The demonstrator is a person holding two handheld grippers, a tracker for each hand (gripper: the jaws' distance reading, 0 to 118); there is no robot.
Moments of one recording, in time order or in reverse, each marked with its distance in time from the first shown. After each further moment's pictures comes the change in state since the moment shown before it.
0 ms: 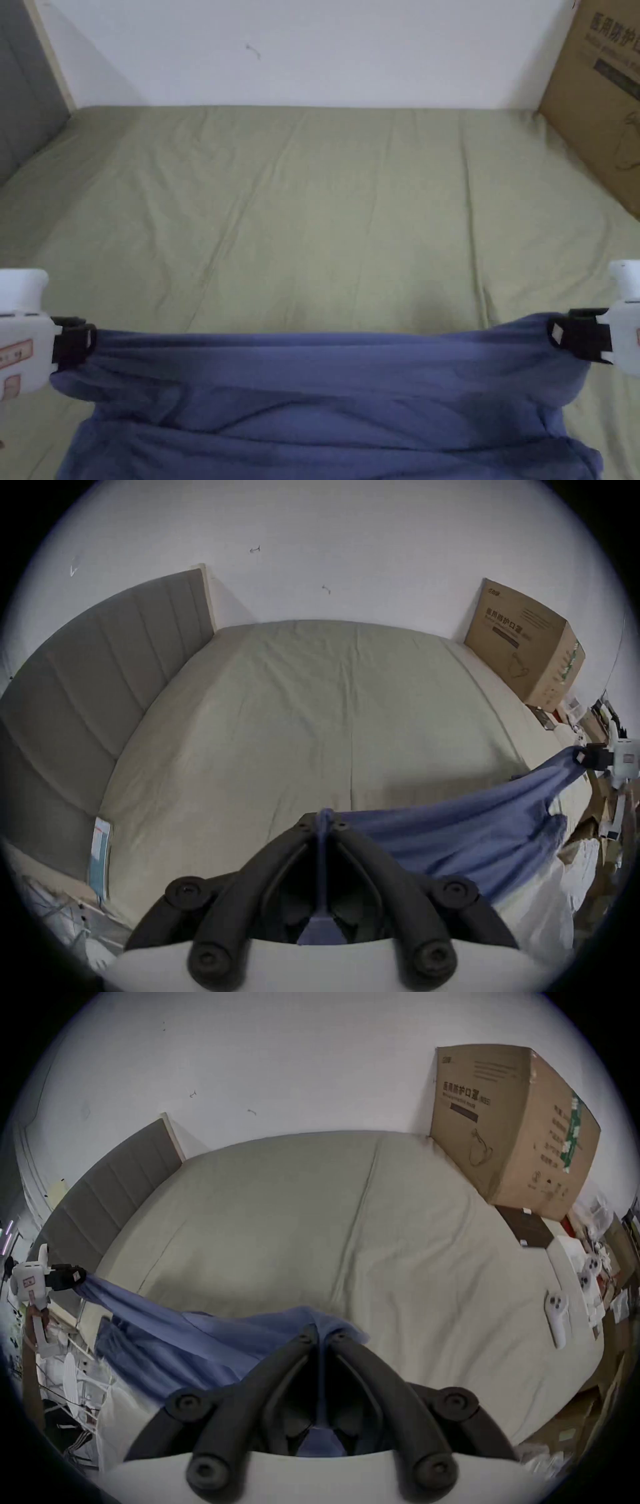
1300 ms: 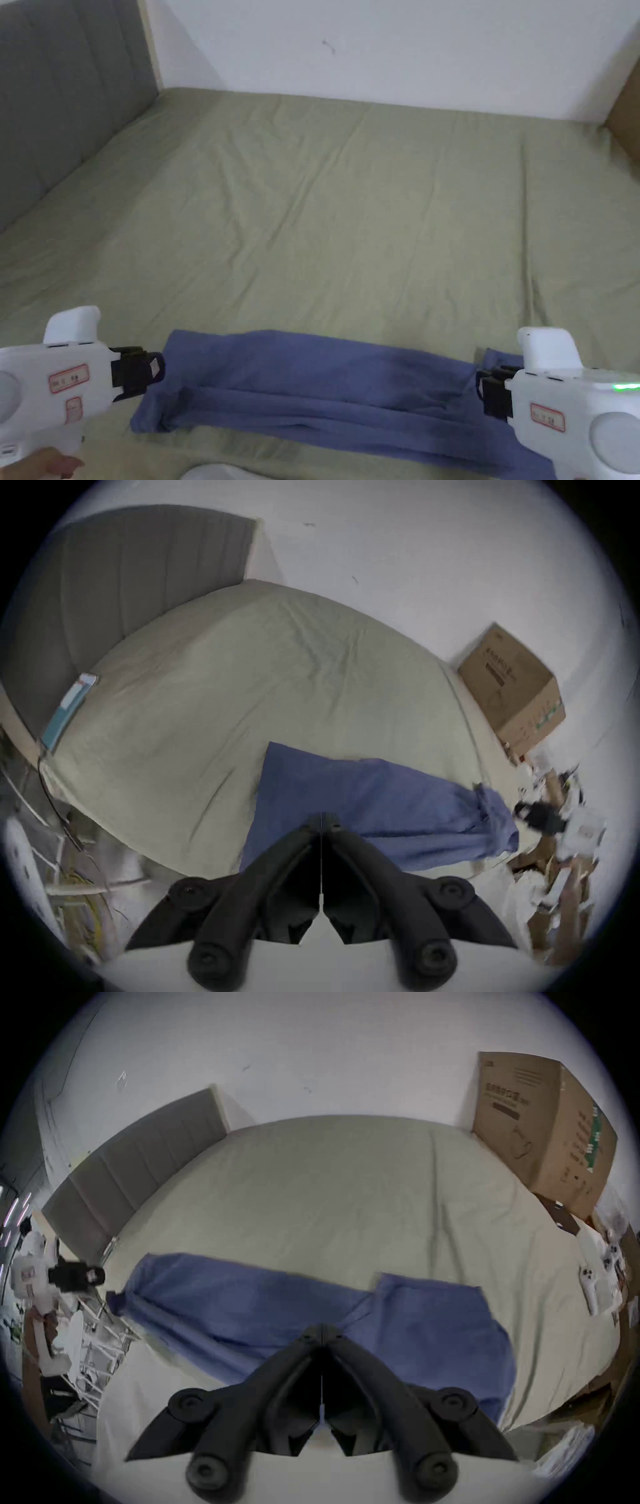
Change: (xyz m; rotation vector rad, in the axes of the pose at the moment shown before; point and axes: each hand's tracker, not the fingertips) left arm -0.034 -0.114 0.034 0.010 -0.176 0.396; right arm -0.140 -0.088 -0.026 -0.031 0.096 0.123
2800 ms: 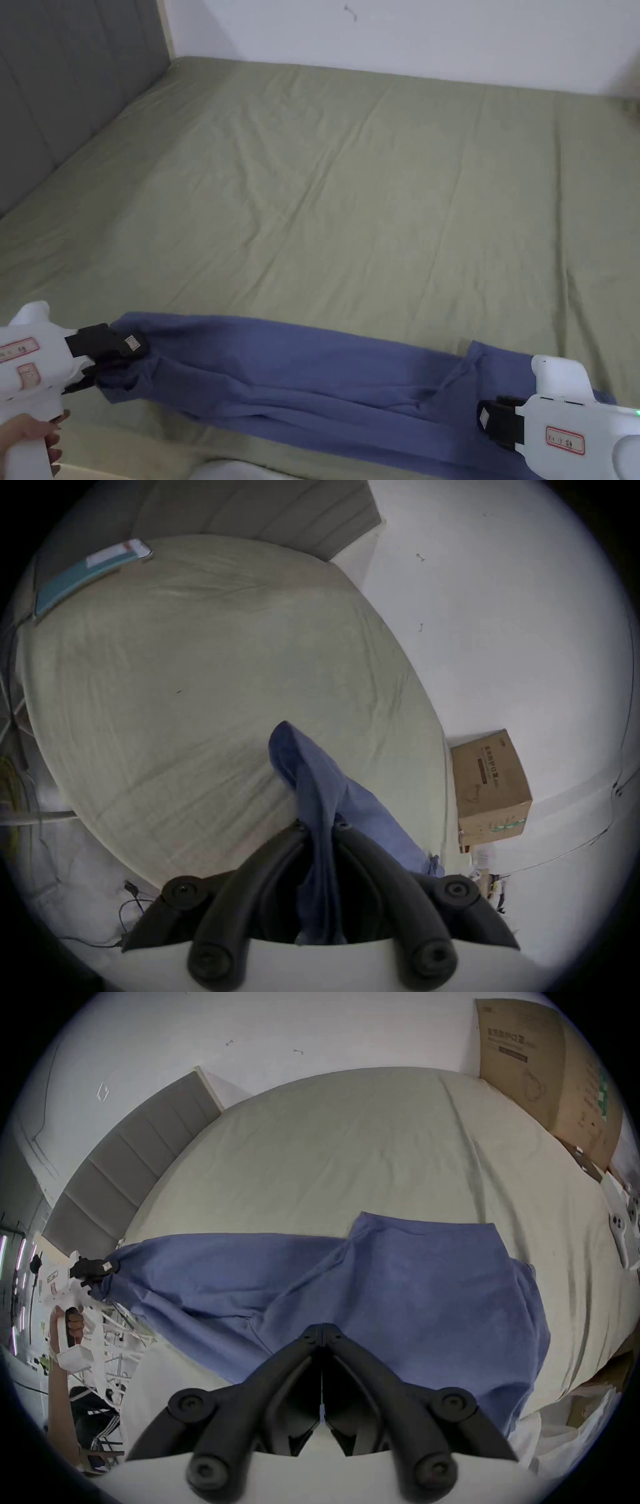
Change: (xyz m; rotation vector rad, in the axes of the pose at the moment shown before) left arm -0.064 0.022 -0.034 0.017 -0.079 0.385; right arm 0.005 -0.014 -0.033 -0.118 0.079 -0.171
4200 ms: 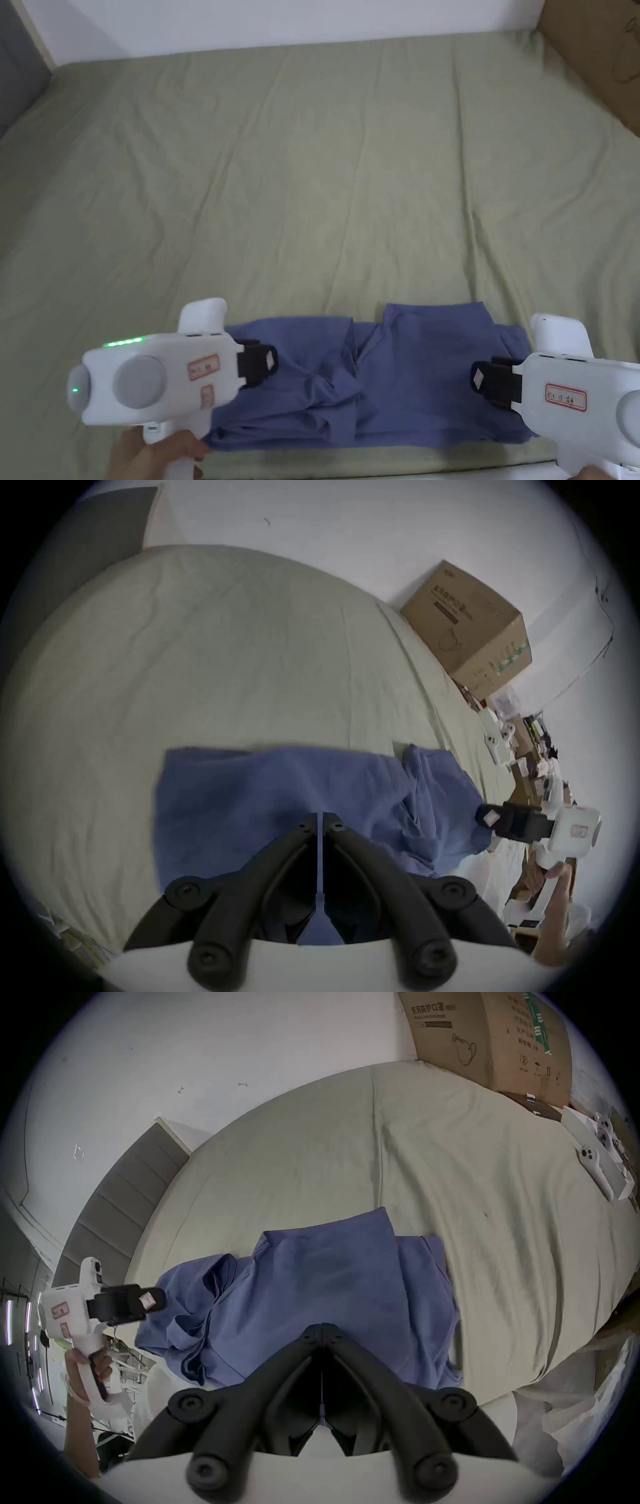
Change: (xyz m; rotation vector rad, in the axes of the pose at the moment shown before) left arm 0.184 -0.142 -0.127 -0.340 -0.065 -0.620; right arm 0.082 -0.017 0.037 0.073 -0.004 -0.210
